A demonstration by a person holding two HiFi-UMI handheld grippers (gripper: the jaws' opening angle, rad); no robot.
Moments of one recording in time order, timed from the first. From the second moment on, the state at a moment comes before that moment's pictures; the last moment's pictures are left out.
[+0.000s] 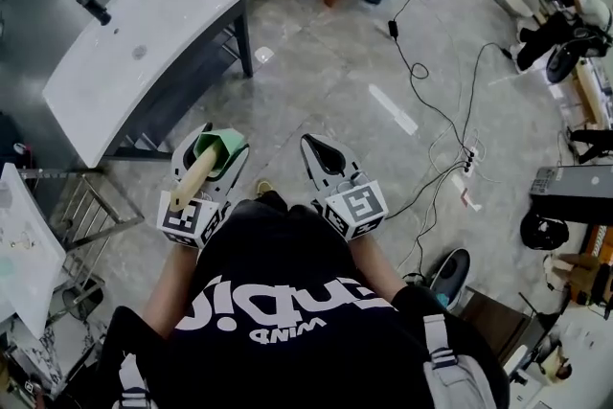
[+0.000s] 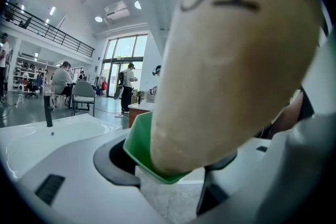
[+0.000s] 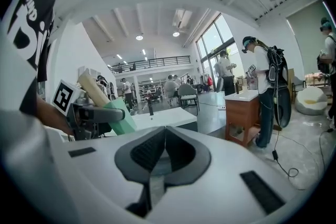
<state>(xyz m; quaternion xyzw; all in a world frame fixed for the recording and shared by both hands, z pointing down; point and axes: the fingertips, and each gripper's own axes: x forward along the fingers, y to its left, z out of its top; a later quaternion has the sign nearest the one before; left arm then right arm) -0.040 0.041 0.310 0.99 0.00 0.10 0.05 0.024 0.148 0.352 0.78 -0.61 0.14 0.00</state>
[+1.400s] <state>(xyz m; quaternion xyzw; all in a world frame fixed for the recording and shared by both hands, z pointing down) -0.004 0.005 0.319 0.94 -0.32 0.06 0.08 0.088 0.046 0.358 0.48 -0.86 0.11 0.08</state>
